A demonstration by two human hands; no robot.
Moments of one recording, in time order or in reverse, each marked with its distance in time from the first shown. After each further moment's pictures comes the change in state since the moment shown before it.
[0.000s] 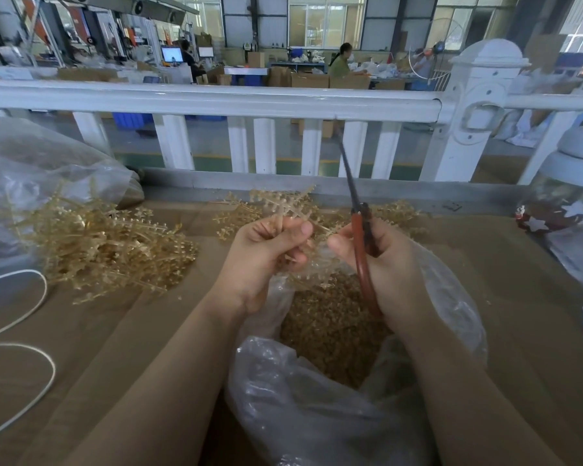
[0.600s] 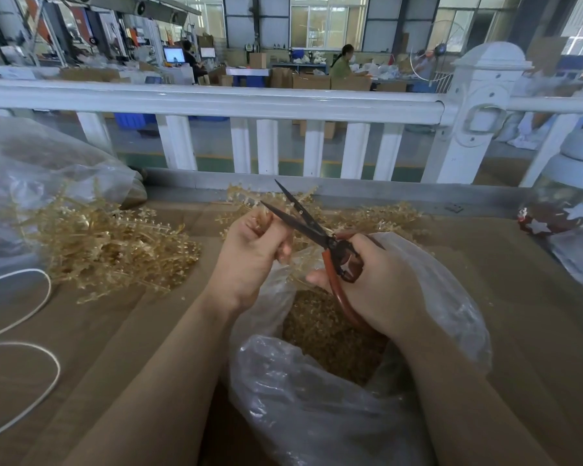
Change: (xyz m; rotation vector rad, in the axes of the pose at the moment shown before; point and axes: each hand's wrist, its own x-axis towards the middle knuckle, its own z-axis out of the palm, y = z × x) left_hand 0.002 0.002 -0.006 0.147 0.058 0.192; right_hand -0.005 0.009 0.001 -0.664 -0.084 -0.174
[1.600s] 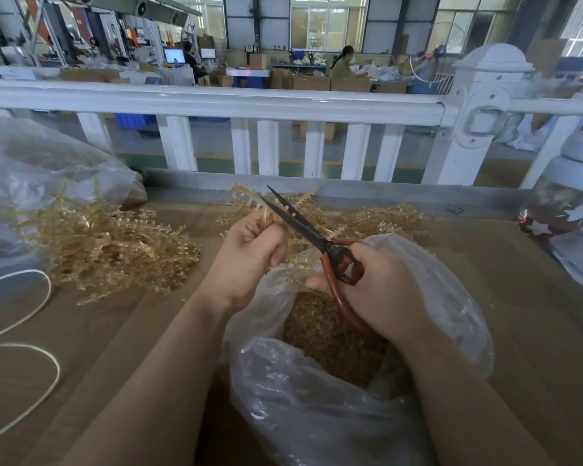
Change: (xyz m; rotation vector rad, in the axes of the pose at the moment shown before) left_hand 0.005 -0.006 -0.010 0.058 -0.065 -0.027; right_hand -0.002 -0.002 -0.002 0.050 -0.038 0.003
